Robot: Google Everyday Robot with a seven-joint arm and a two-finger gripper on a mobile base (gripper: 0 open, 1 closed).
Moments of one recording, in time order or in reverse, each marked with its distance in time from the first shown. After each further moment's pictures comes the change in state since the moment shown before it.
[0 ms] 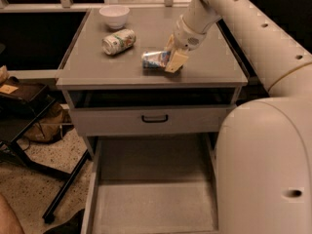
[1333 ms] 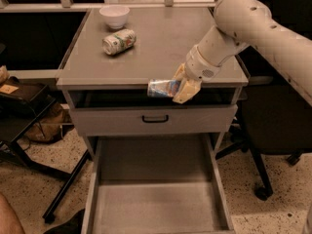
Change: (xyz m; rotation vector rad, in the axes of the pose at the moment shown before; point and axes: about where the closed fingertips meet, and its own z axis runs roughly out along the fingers) arm 0.012 0.116 0.002 -0.058 -0.067 0.065
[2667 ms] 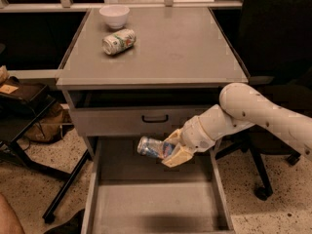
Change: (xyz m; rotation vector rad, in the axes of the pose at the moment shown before) arm 0.012 0.146 0.122 -0.159 -0.311 0.159
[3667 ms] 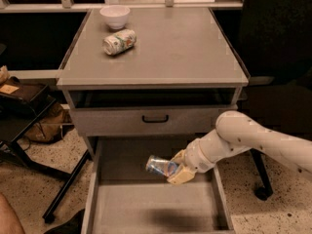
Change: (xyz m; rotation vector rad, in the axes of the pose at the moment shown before) arm 0.075 0.008 0.049 0.028 0.074 0.121
